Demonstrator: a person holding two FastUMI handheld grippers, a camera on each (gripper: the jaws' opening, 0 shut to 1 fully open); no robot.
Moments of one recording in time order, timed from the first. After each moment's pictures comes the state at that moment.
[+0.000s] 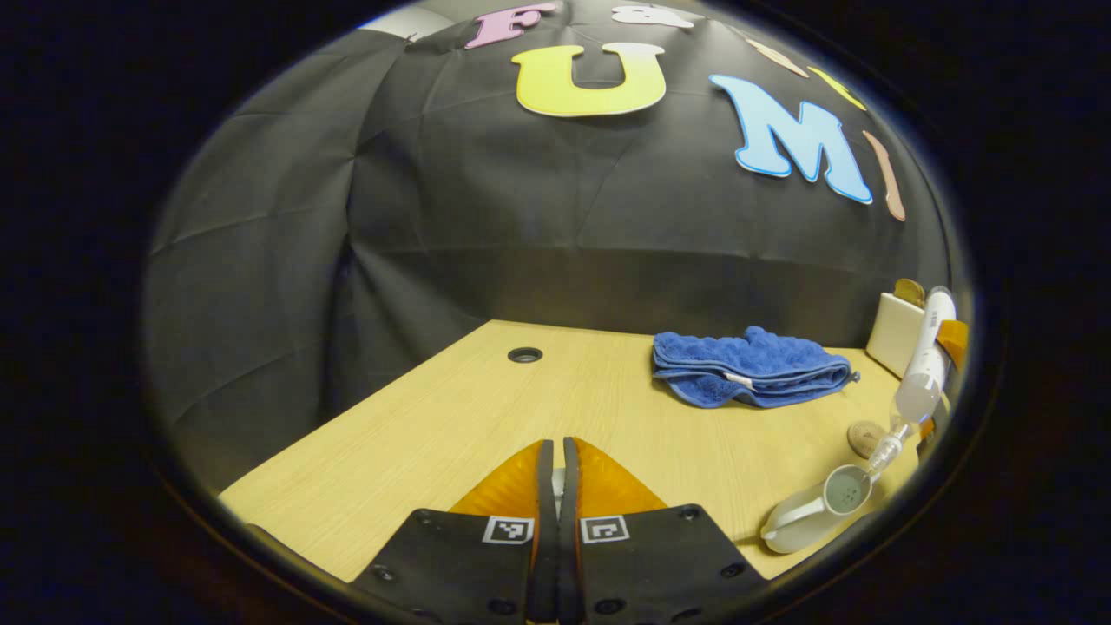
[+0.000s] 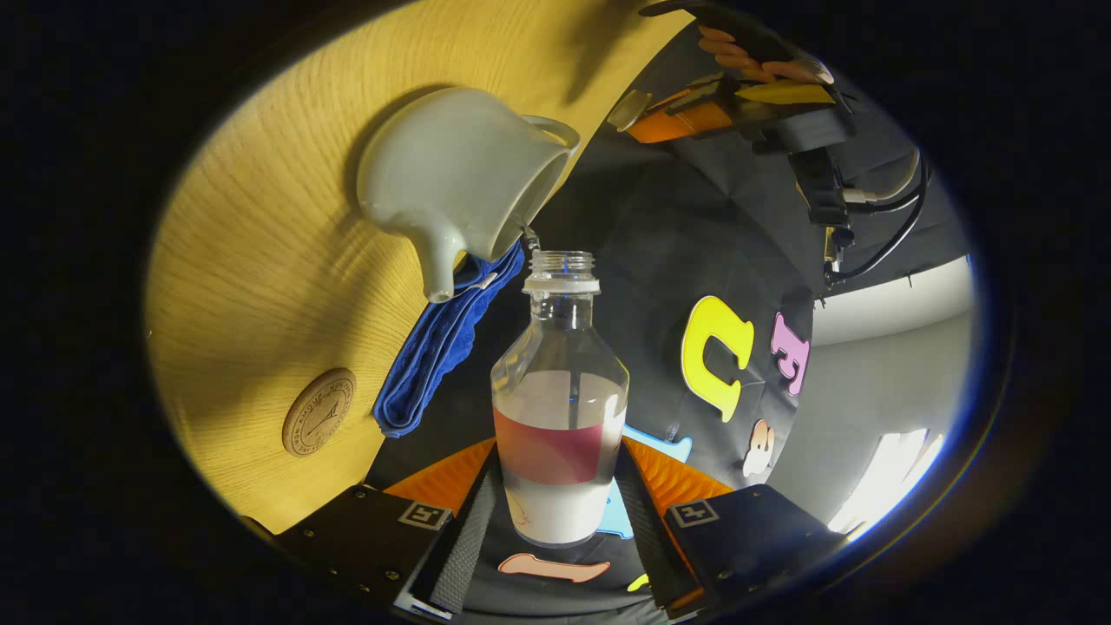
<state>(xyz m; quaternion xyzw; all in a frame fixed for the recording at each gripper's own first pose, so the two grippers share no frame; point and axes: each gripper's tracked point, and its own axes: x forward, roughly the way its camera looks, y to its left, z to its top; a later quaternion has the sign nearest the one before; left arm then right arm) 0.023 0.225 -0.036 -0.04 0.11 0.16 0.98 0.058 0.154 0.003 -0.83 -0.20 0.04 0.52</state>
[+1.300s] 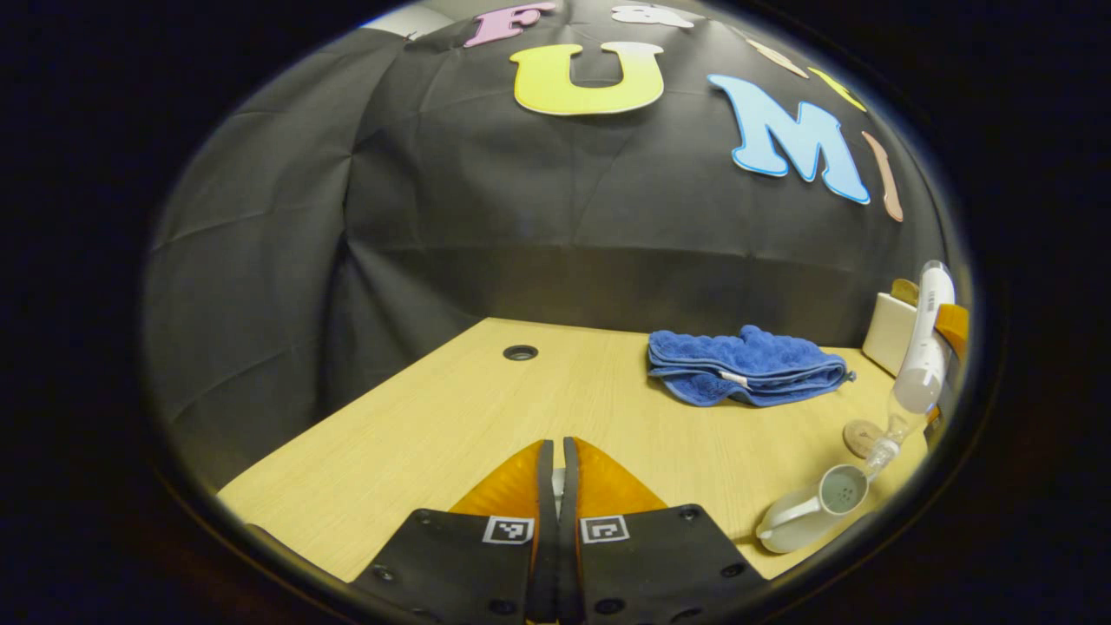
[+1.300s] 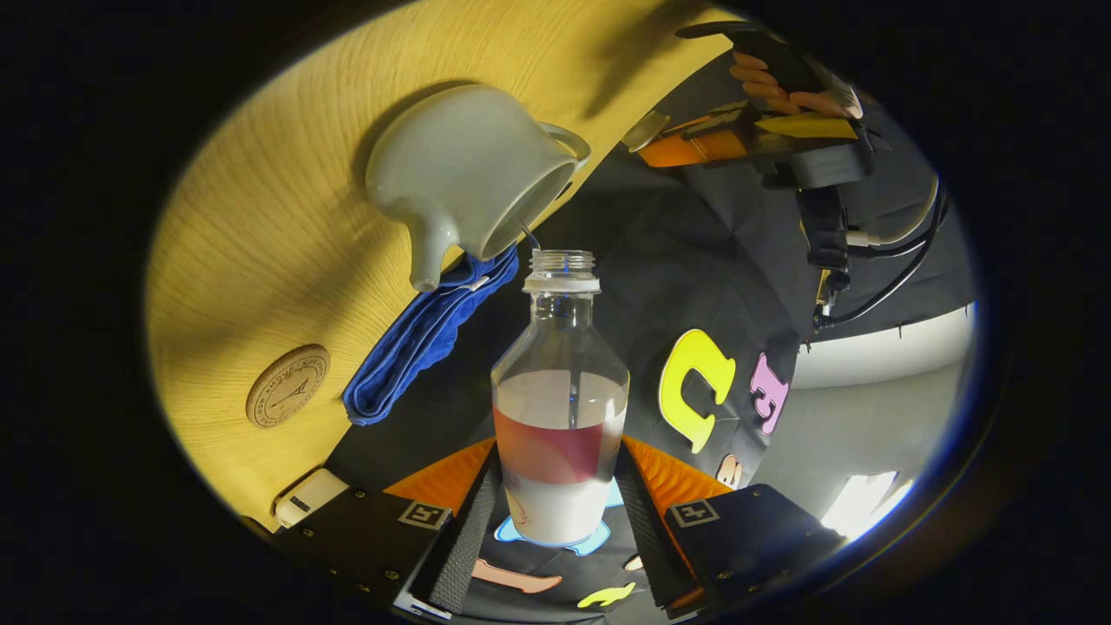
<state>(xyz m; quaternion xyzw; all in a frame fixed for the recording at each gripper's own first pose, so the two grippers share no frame) 0.024 0.221 -0.038 -0.05 0.12 0.15 0.98 0.055 0.167 0.021 -0.85 -0.24 0.04 0.46</state>
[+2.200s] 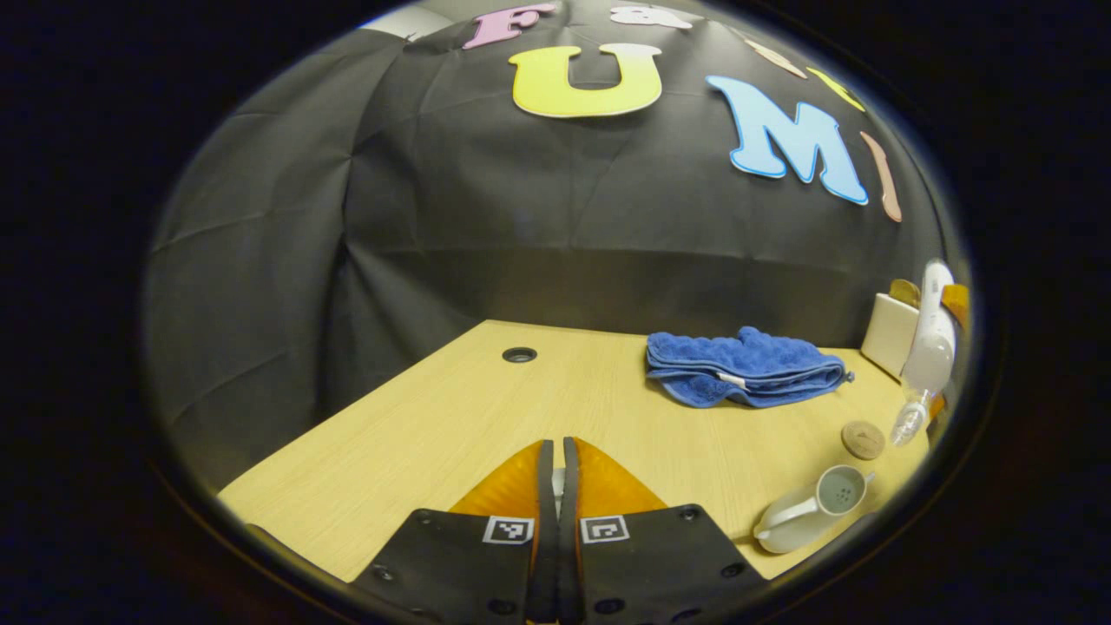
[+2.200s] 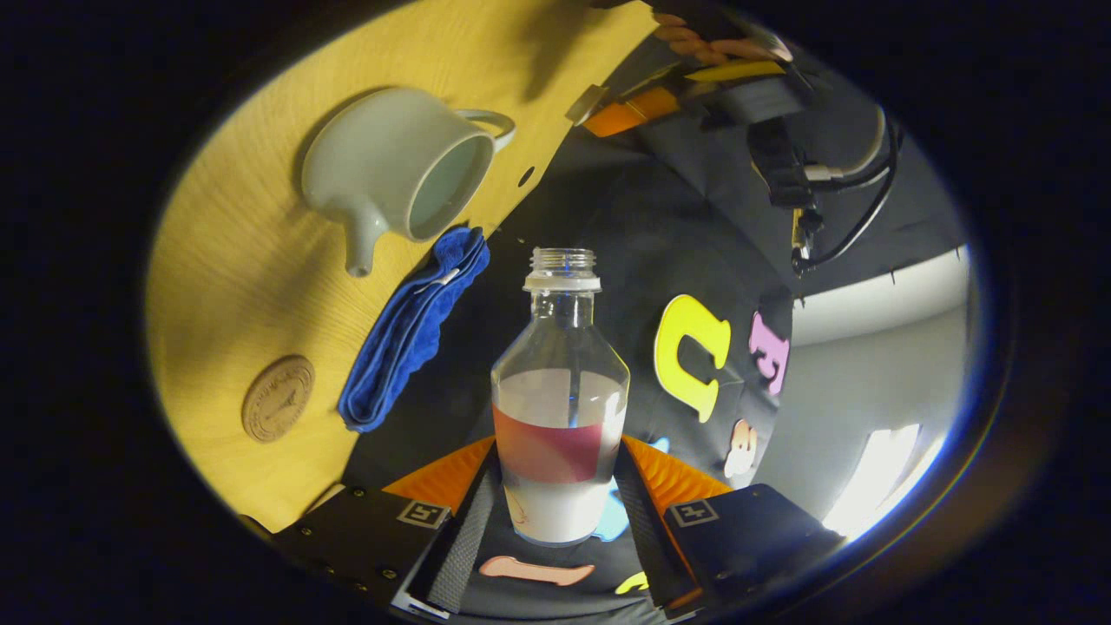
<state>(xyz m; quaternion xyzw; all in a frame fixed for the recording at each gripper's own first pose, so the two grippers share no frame) 0.022 0.219 -0.035 -0.05 0.11 0.15 0.98 0.053 0.153 0.020 -0.78 -0.21 0.06 0.59</state>
